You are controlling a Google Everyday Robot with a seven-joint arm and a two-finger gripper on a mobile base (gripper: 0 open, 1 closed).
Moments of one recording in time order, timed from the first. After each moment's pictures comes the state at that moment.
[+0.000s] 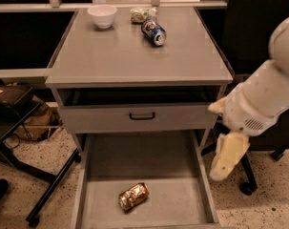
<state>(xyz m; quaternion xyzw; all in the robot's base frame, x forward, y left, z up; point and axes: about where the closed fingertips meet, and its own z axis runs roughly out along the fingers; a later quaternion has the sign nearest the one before) 0.422 -0.170 0.832 -0.62 0.77 0.09 0.14</state>
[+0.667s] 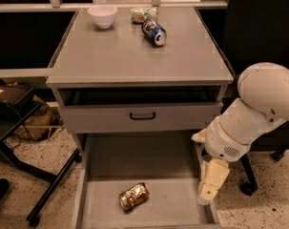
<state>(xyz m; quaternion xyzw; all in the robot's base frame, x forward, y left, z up) 0.396 -0.141 0.742 -0.63 0.75 0.18 0.10</state>
